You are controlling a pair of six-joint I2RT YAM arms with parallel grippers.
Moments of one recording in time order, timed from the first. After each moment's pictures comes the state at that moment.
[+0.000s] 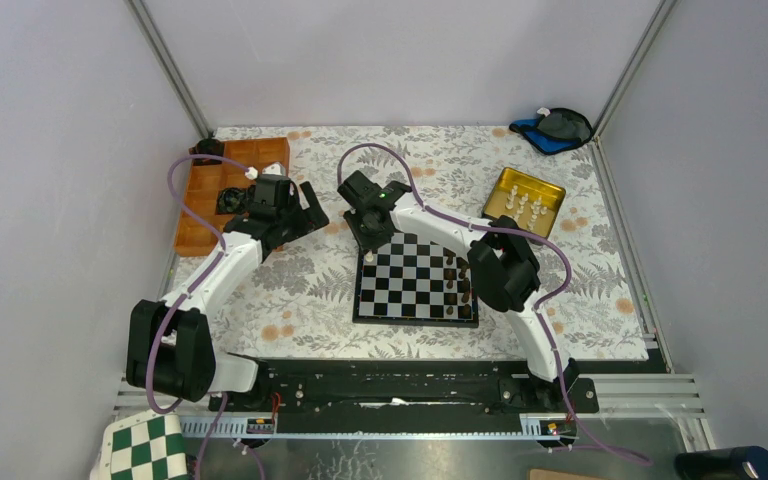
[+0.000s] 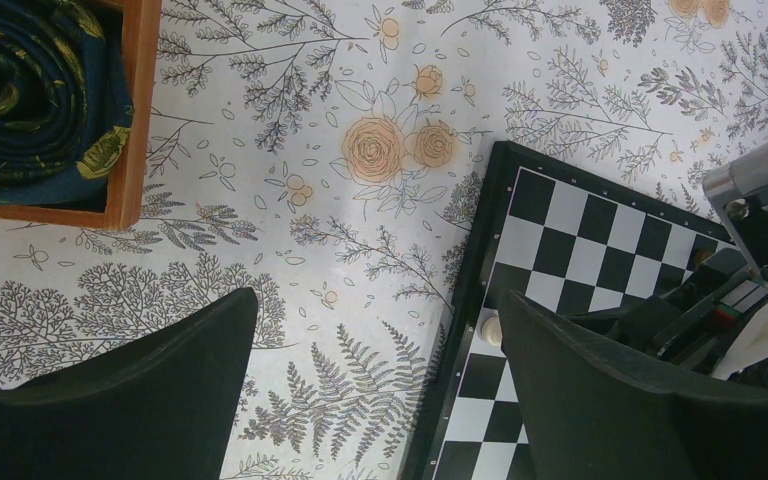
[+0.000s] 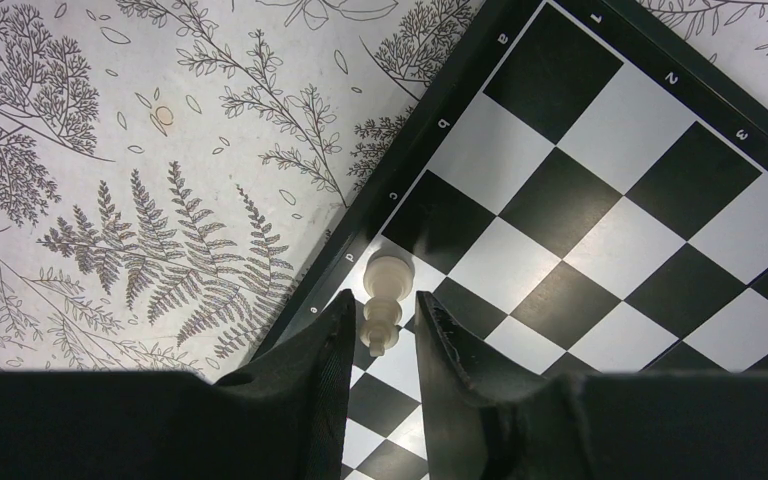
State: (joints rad) left arm -0.21 1.35 0.92 -0.34 -0.02 -0.59; right arm 0.85 2.23 1.90 -0.80 0.04 0.32
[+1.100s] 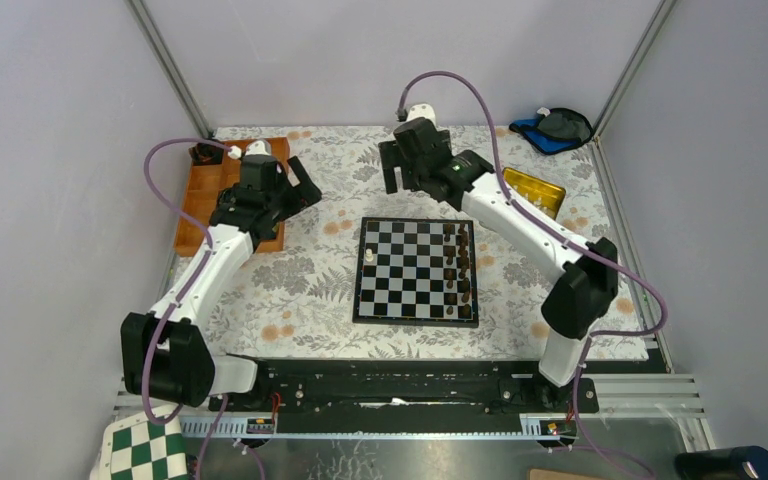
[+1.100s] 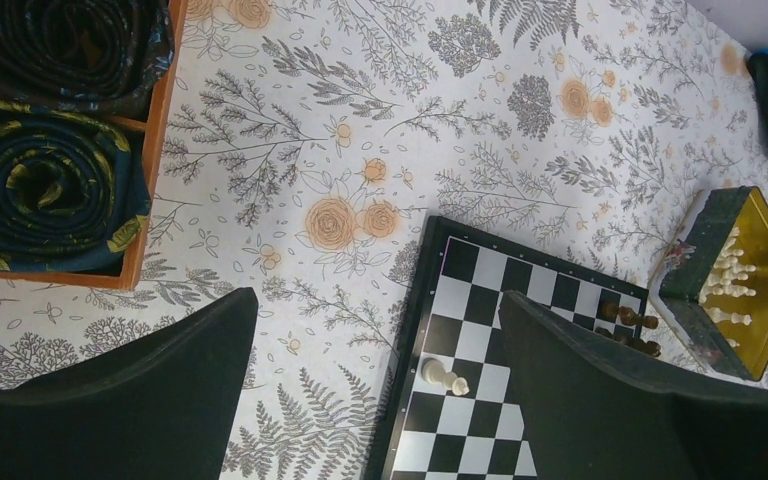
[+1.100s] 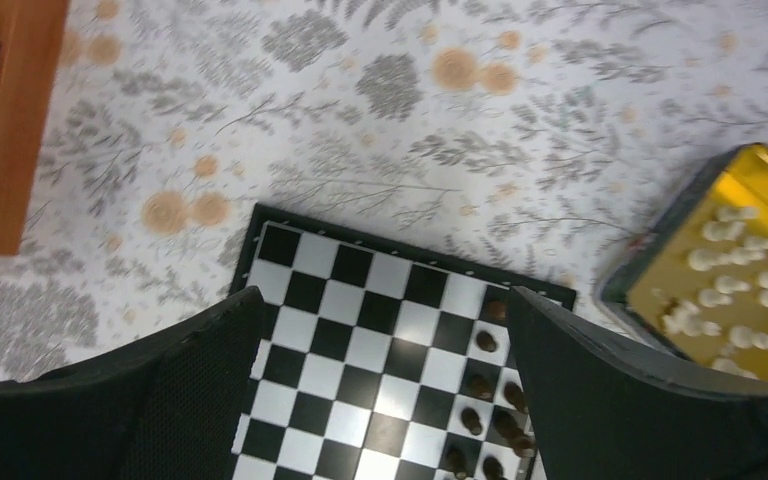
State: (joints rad) left arm -0.17 1.32 1.05 -0.36 -0.03 -0.61; right arm 0.72 1.82 1.79 -0.68 0.36 0.29
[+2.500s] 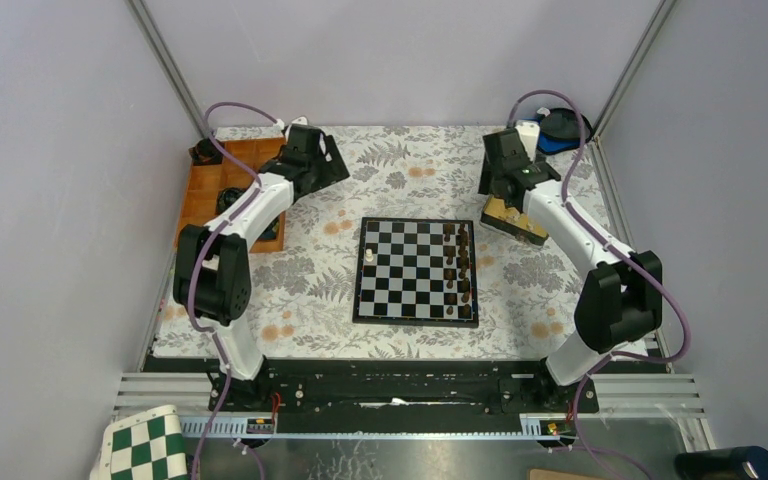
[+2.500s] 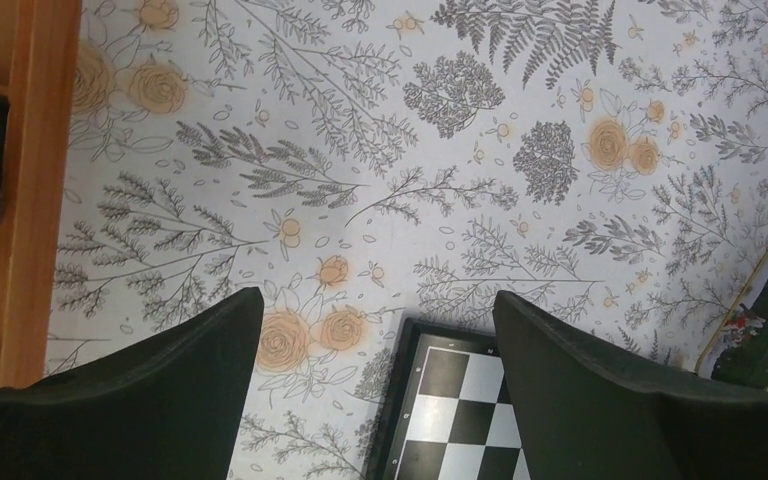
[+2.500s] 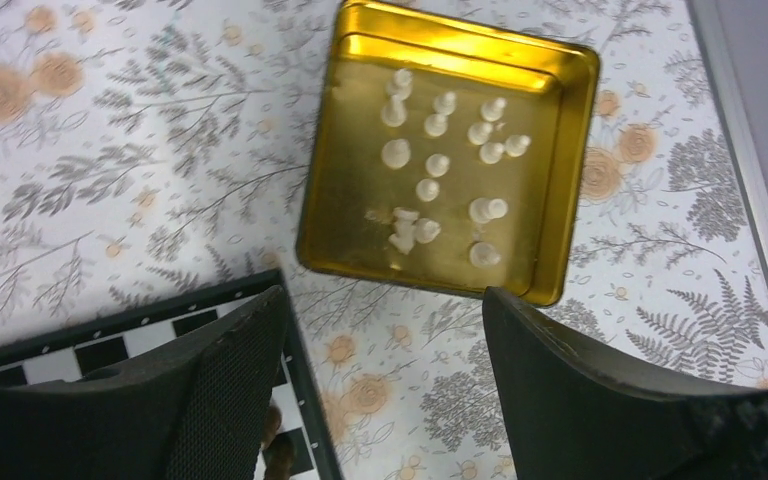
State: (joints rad) left arm -0.24 1.79 1.40 -0.35 -0.10 -0.60; right arm 0.35 1.62 1.38 -0.61 0.53 0.38
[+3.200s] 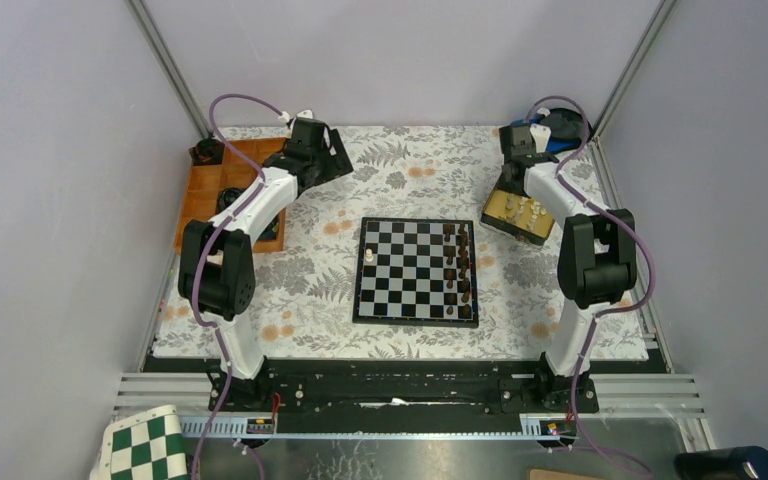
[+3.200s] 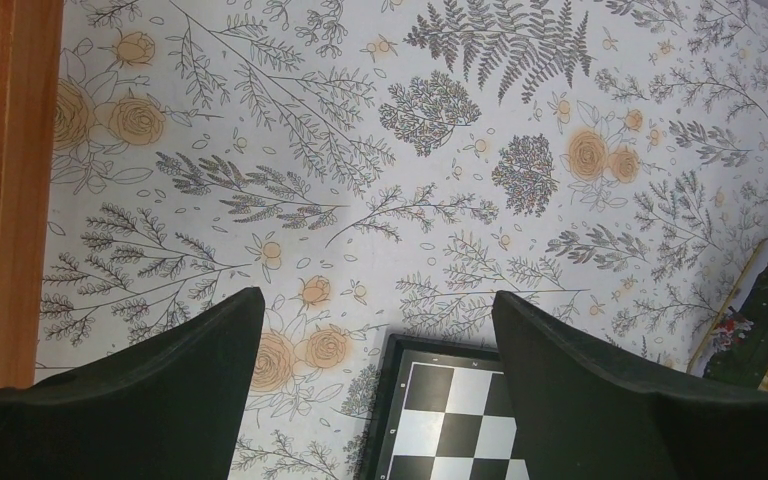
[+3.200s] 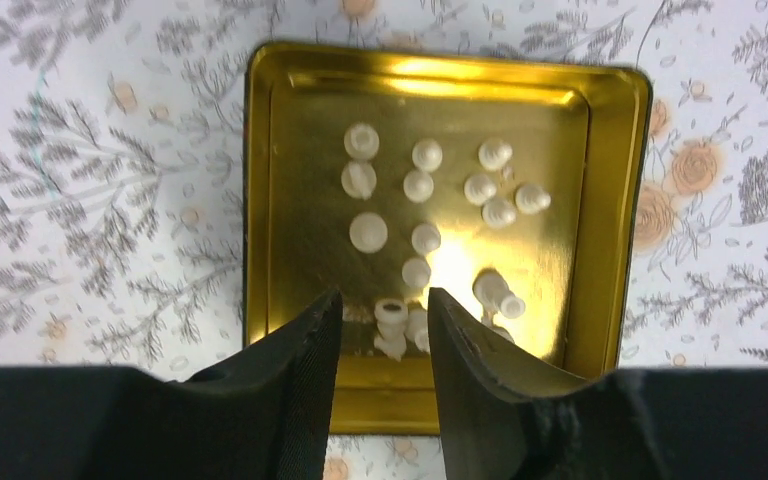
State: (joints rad) left arm -0.25 1.84 1.49 -0.36 -0.10 -0.57; right arm 0.17 1.89 1.45 -0.52 0.44 0.42
